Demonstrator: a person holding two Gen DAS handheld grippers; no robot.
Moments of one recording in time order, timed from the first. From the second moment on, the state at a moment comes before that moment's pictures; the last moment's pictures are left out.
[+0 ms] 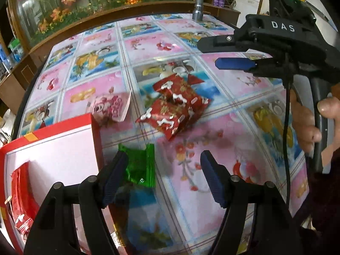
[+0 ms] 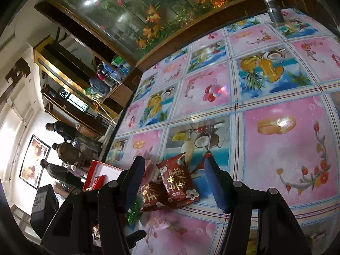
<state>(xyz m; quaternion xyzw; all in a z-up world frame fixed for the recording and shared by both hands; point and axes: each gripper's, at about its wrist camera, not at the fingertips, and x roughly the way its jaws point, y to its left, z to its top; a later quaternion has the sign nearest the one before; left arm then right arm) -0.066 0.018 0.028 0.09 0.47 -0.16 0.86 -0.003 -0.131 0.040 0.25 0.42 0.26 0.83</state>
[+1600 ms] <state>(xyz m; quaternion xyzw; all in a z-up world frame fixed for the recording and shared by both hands) -0.047 0.006 0.009 0.08 0.50 -0.20 0.84 -0.012 -0.042 0.013 -0.03 0.43 0.22 0.88</state>
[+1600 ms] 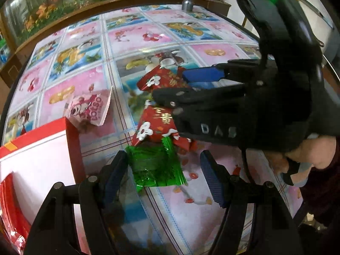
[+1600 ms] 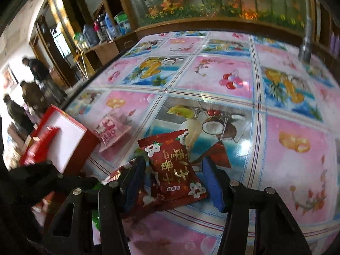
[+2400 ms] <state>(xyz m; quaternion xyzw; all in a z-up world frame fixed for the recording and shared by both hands) -0.064 0.014 0.012 0.05 0.49 -0.16 0.86 -0.005 -0.080 0.027 0.06 0.43 0.21 0.88</state>
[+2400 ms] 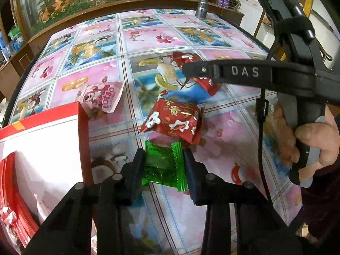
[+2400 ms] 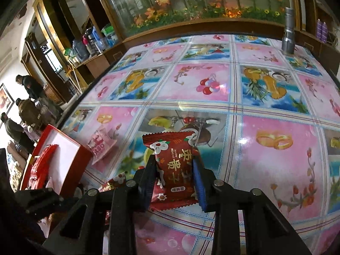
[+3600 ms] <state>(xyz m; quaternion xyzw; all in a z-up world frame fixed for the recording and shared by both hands) -0.151 0.121 0.096 -0.05 0.37 -0.08 0.92 -0.036 -0.041 0.045 0.11 0.39 0.35 0.85</state>
